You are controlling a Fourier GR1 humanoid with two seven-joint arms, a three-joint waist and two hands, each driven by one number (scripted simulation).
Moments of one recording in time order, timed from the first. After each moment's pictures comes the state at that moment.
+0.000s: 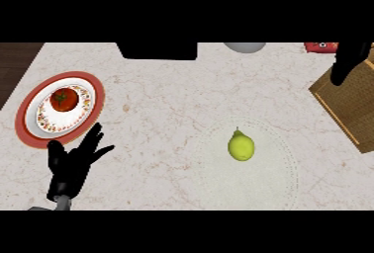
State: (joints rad) left arm 0.01 0.38 -0.26 -1.43 0.34 0.21 0.16; right arm -1.28 -0.69 0.42 -0.79 -0.26 1.04 0.43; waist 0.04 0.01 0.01
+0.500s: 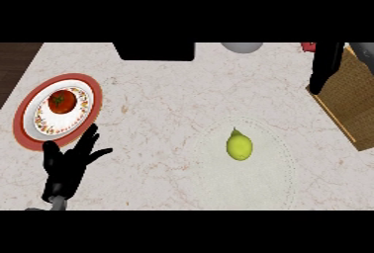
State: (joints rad) left arm 0.02 0.39 -0.24 -1.42 0.34 0.19 0.15; right arm -1.25 -0.61 0.42 -0.74 -0.17 1.04 0.35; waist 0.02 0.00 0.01
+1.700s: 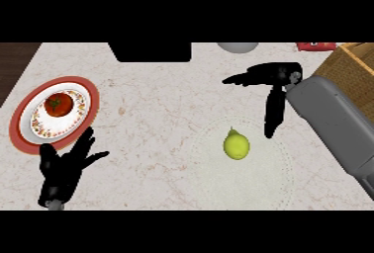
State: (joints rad) left arm 0.05 0.38 -0.20 -1.43 0.30 0.18 0.18; right arm -0.94 -0.44 0.46 -0.88 0.09 0.85 0.23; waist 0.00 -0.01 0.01
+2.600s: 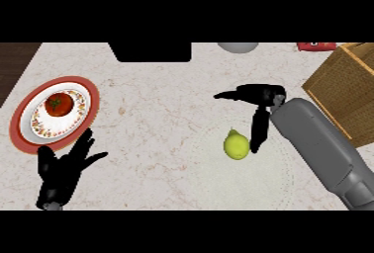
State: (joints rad) left arm 0.07 0.36 -0.18 -1.46 0.28 0.17 0.19; right arm -0.82 -0.35 0.46 -0.91 0.23 0.75 0.19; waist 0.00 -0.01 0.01
